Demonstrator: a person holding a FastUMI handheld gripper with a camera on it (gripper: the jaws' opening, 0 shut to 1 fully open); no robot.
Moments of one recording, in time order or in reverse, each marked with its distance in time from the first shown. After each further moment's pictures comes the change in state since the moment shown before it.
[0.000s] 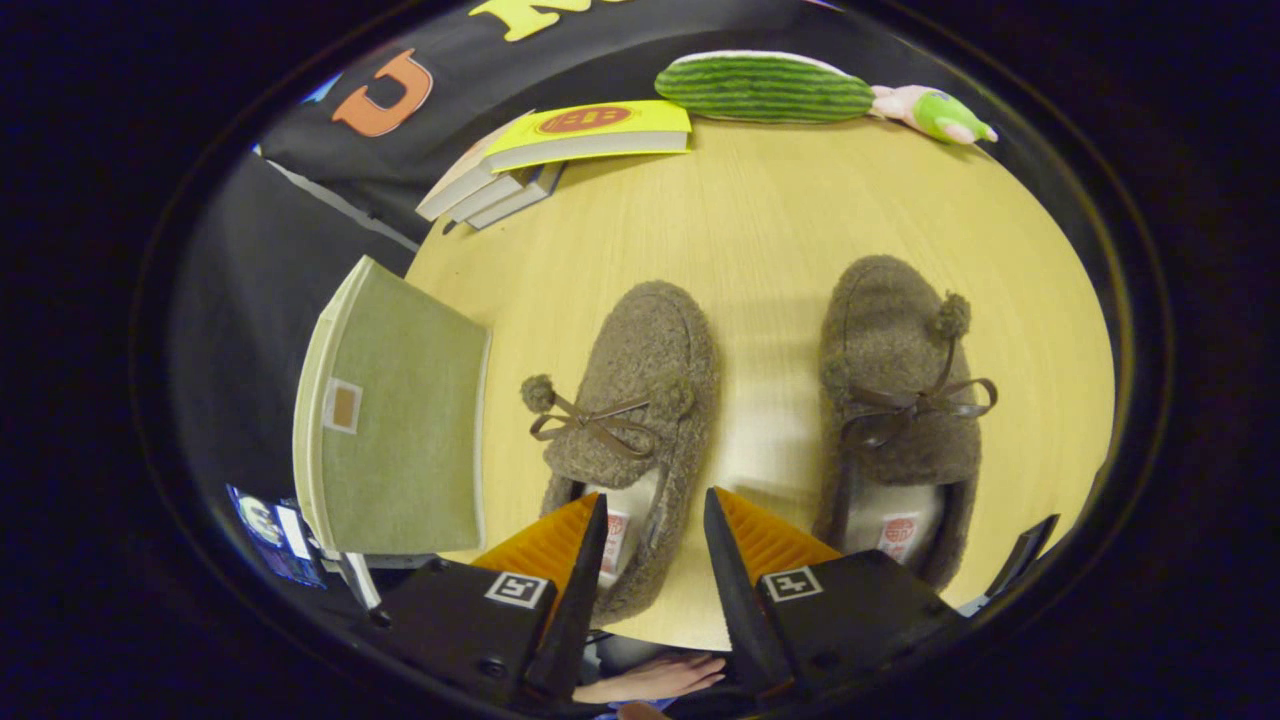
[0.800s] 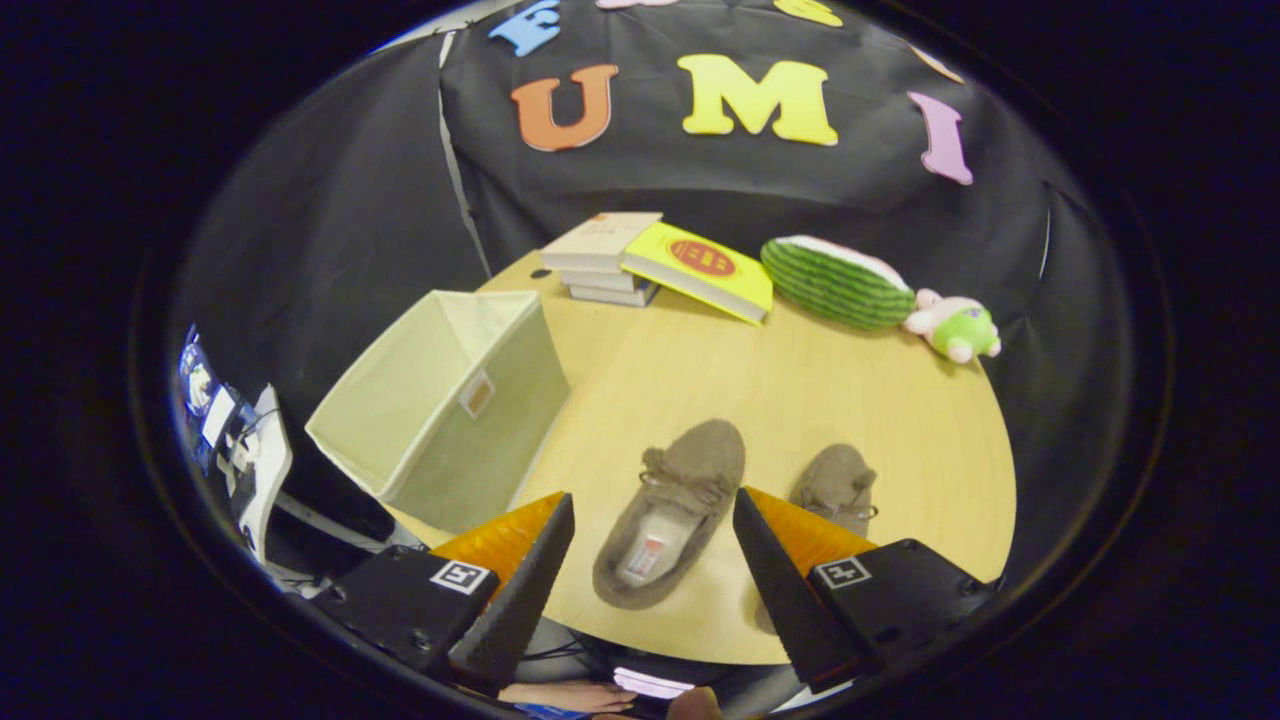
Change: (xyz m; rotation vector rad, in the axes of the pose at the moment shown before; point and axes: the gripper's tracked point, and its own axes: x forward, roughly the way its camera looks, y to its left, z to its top) arm -0.084 0.061 -0.004 -0.388 -0.291 -0.103
